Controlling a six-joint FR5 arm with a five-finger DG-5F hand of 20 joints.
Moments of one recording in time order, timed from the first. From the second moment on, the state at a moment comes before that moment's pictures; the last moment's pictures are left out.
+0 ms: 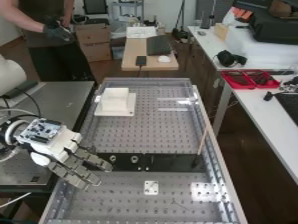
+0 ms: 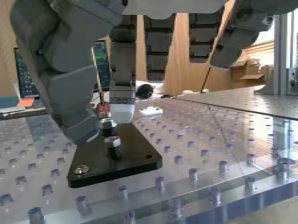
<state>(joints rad) 1.30 -1.83 -2.44 -2.09 -1.55 -0.67</state>
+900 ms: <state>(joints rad) 1.29 -1.86 -2.43 -2.07 -1.57 -0.69</state>
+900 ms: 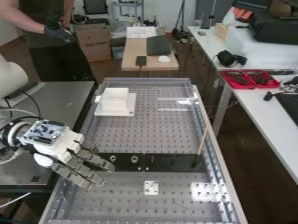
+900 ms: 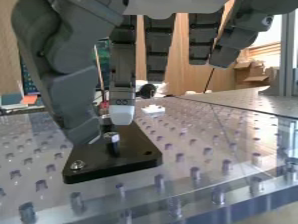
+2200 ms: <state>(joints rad) 1.21 -1.86 -2.37 -2.14 -1.74 -0.83</state>
